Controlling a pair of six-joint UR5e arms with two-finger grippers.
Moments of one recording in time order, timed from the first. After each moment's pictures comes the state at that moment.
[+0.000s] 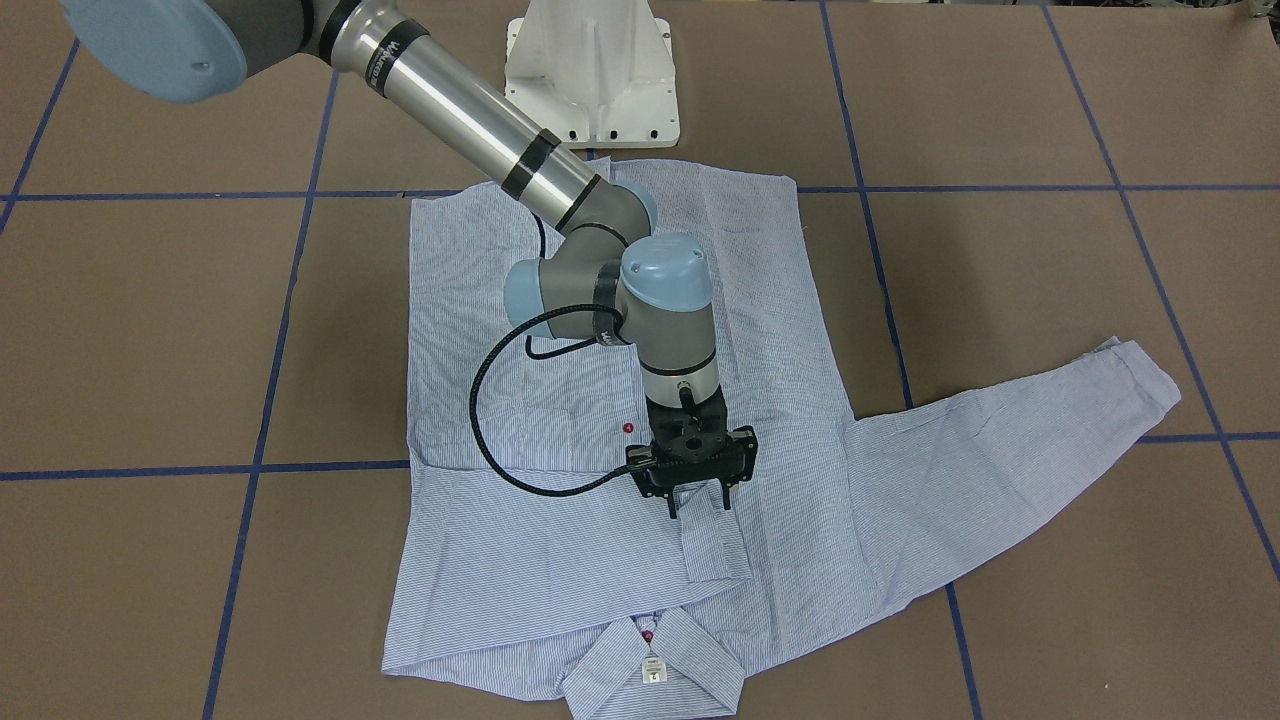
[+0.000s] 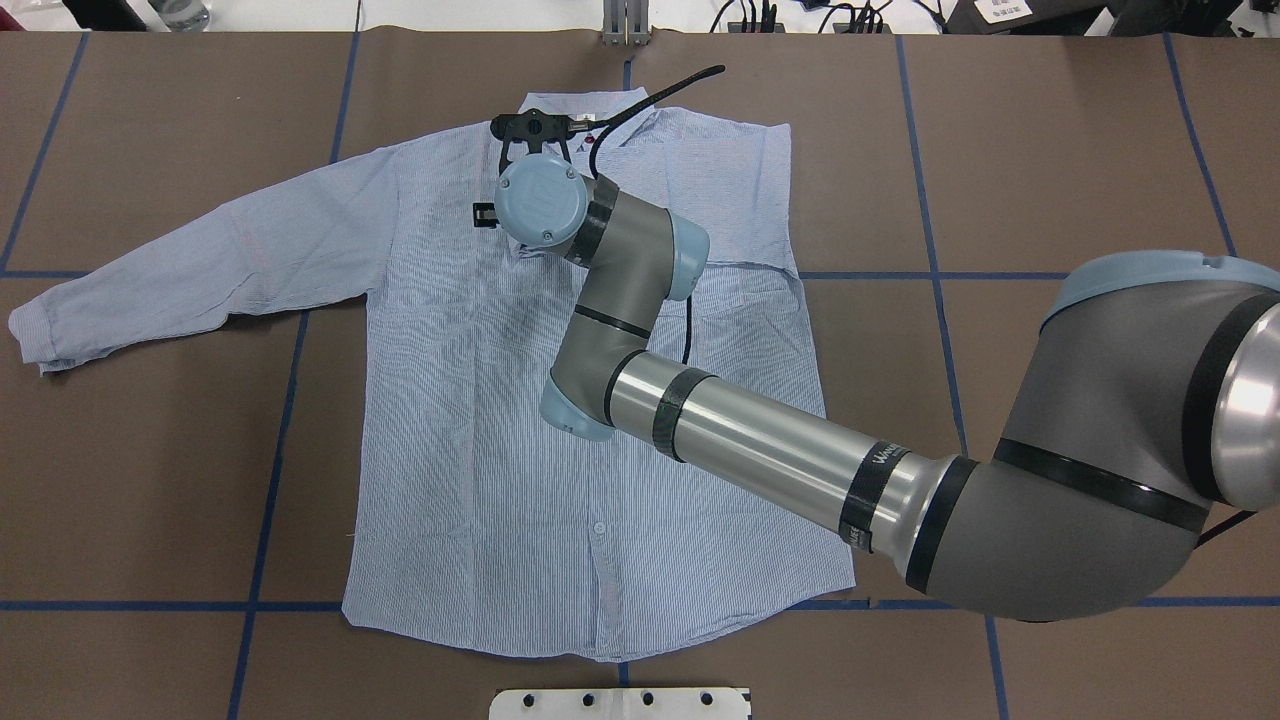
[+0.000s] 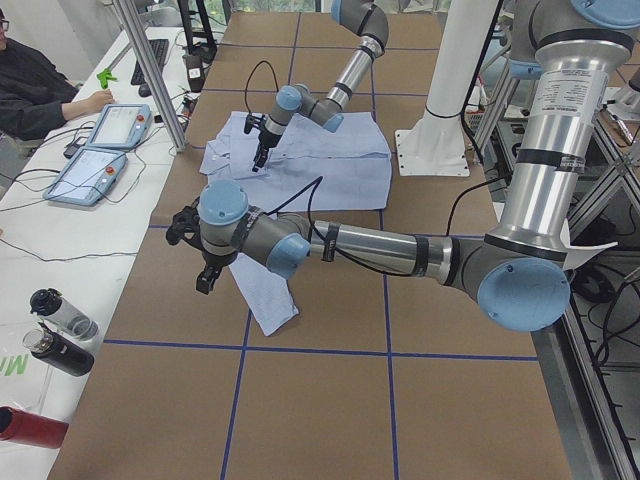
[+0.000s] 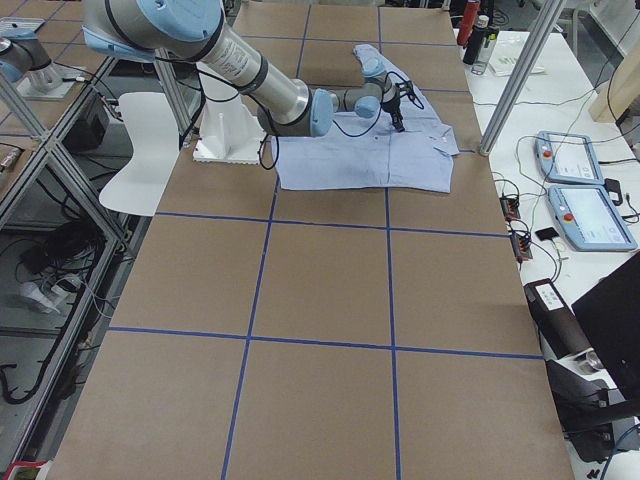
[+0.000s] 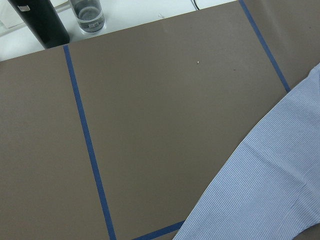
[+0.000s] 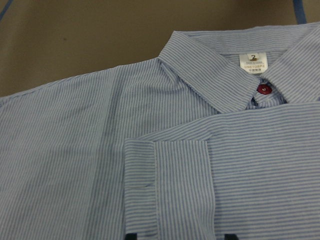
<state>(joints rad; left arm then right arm) -1.51 -1.75 -1.52 -1.97 -2.41 -0.11 0.54 -0.29 0.54 -0.78 1.52 1.17</state>
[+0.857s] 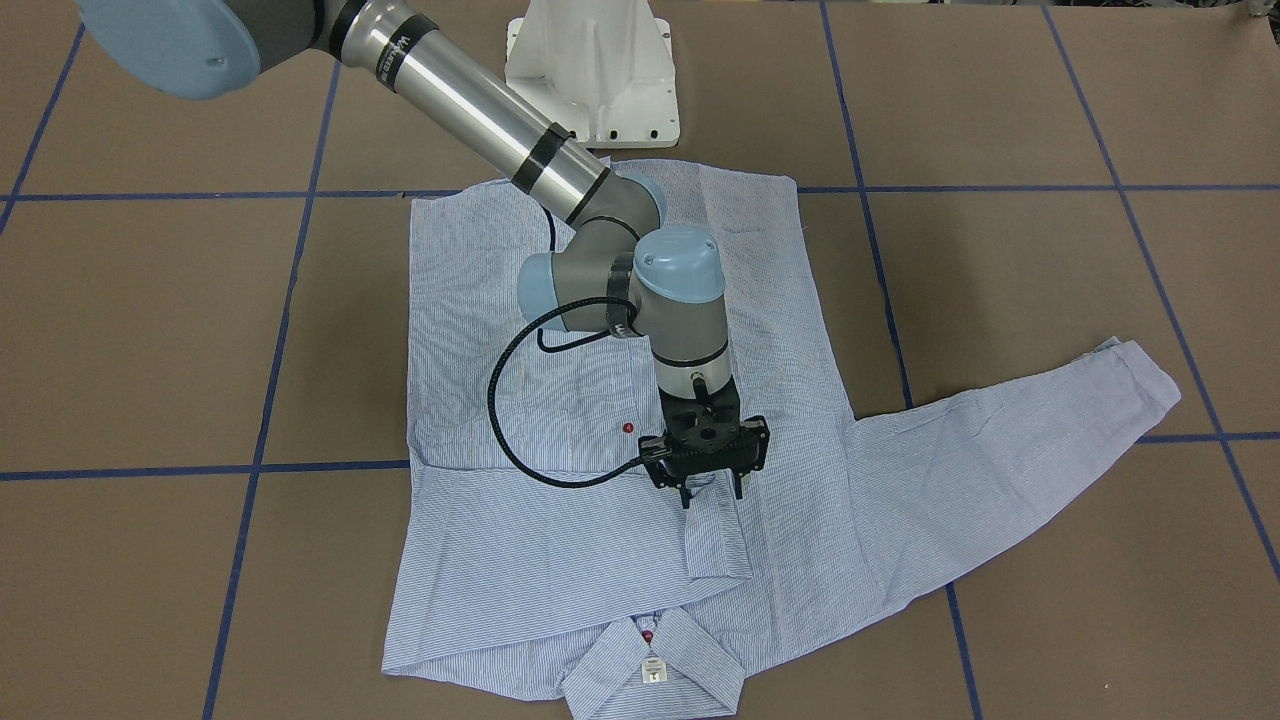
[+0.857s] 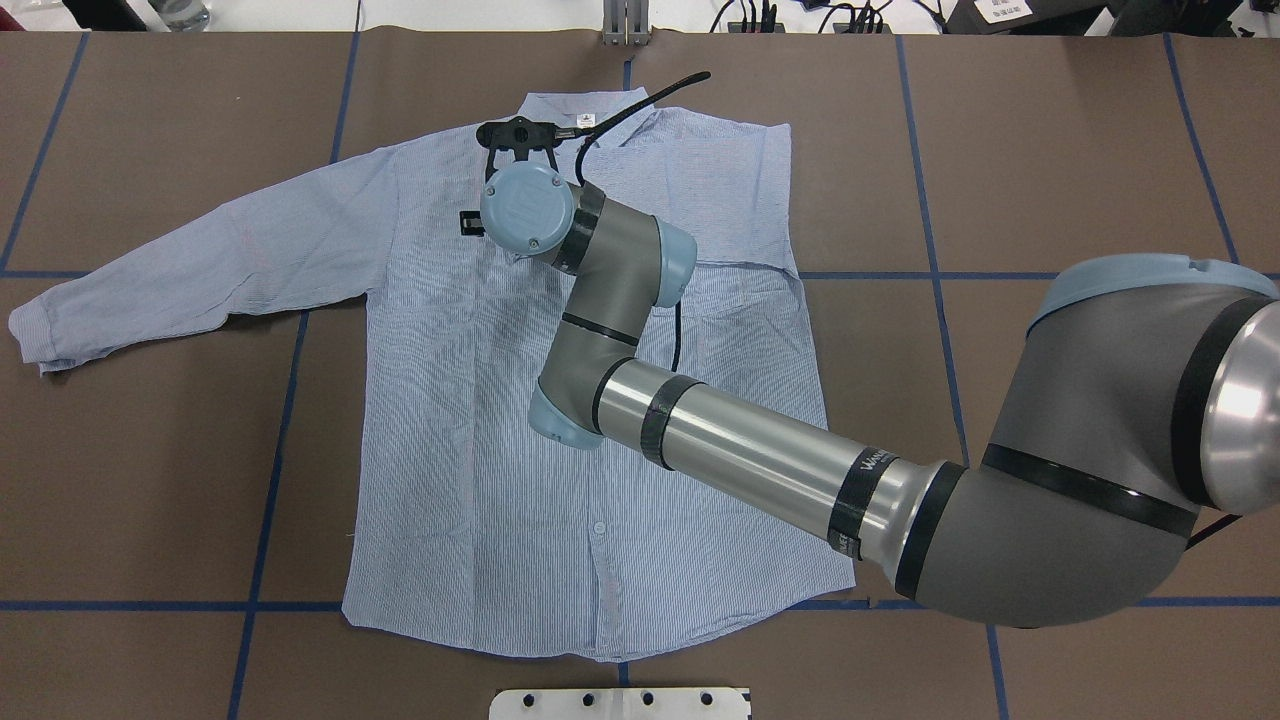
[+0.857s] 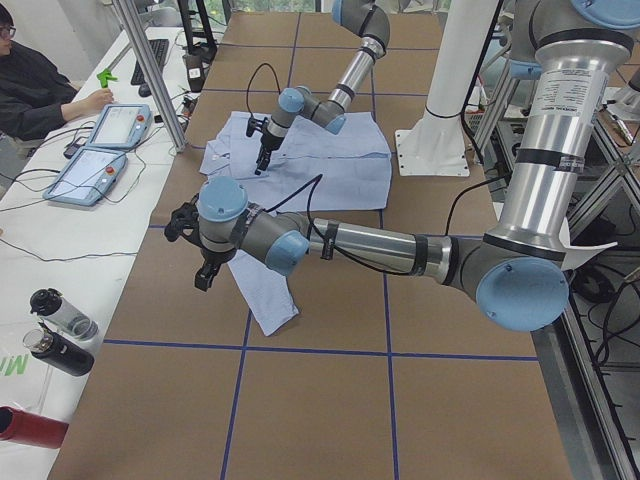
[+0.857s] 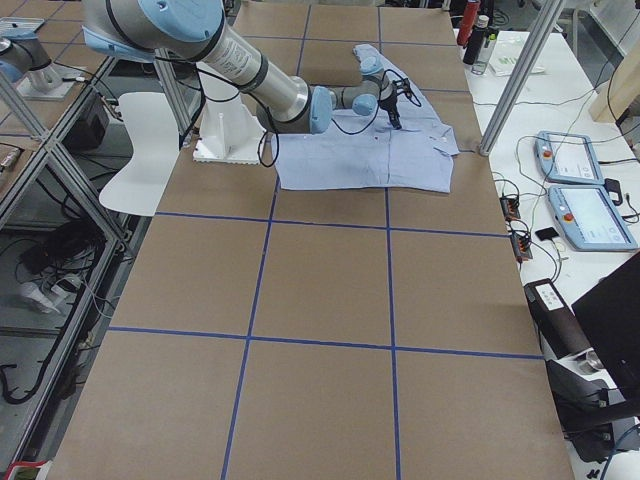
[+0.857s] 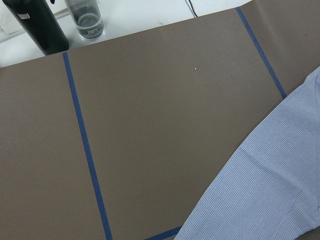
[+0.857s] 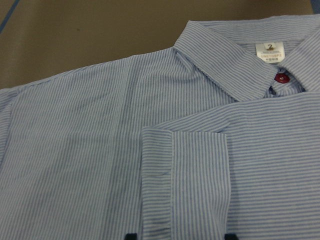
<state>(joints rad) -1.51 -1.76 -1.53 -1.97 -2.41 -0.12 0.53 -0.27 0.52 -0.78 1.52 1.17</state>
